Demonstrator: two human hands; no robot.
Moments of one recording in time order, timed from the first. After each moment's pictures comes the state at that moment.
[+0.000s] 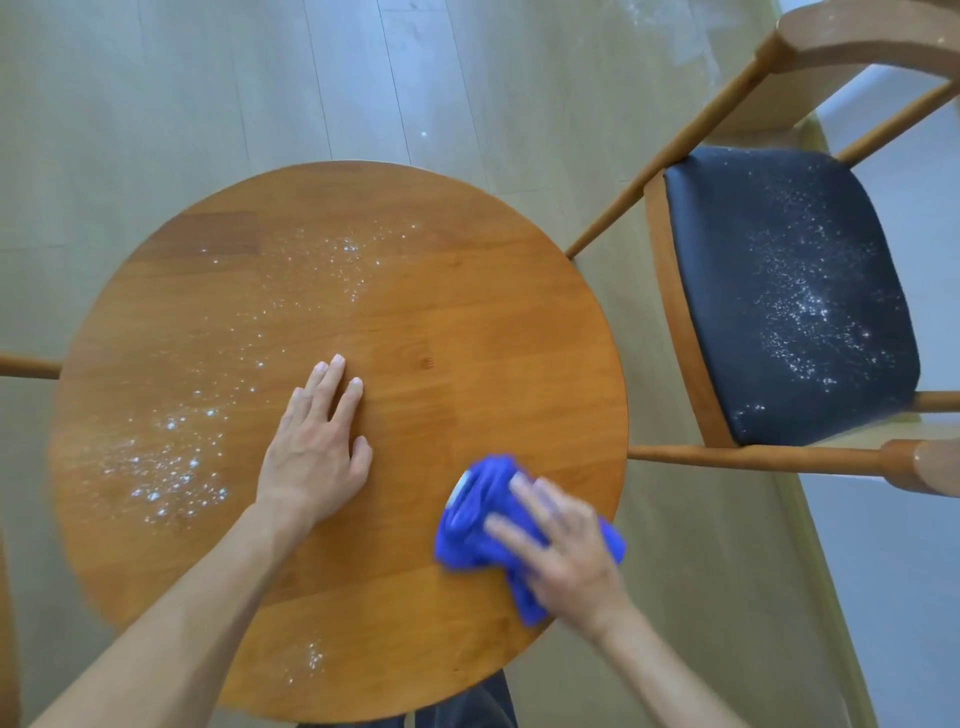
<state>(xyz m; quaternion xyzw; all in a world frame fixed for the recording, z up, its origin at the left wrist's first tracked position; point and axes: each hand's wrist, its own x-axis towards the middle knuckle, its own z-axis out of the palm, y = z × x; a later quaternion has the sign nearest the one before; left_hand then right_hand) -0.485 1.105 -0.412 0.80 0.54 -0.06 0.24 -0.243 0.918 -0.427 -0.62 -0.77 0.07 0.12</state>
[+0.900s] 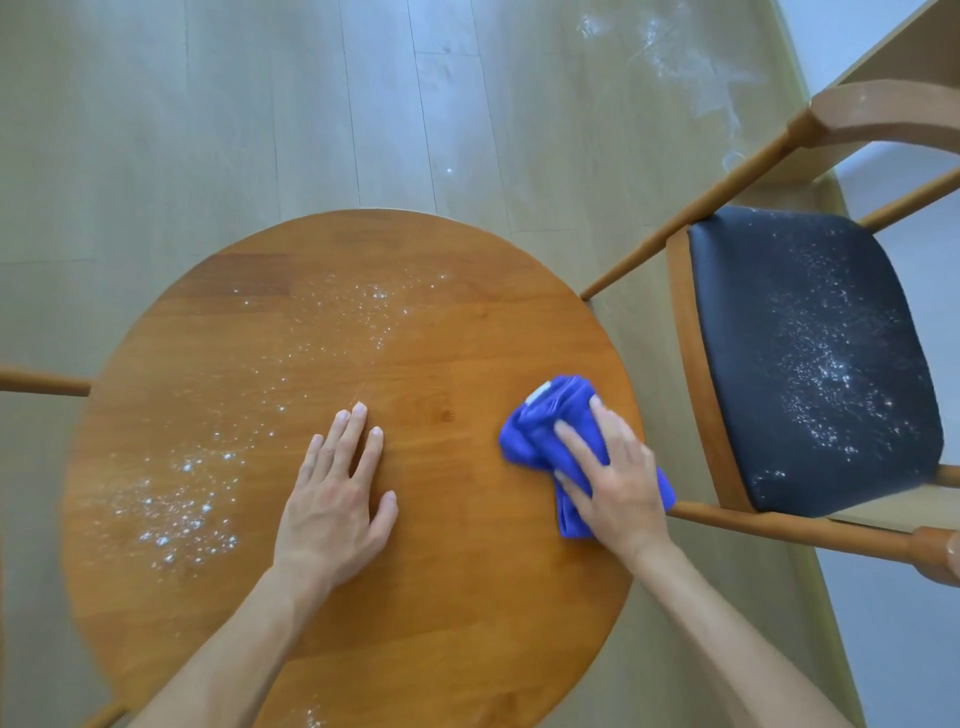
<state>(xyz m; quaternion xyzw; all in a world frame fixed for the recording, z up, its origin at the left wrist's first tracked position) -0.486 1.099 -0.421 0.81 0.54 -0.05 0.22 -0.180 1.030 -0.429 -0.71 -0.71 0.02 0.06</state>
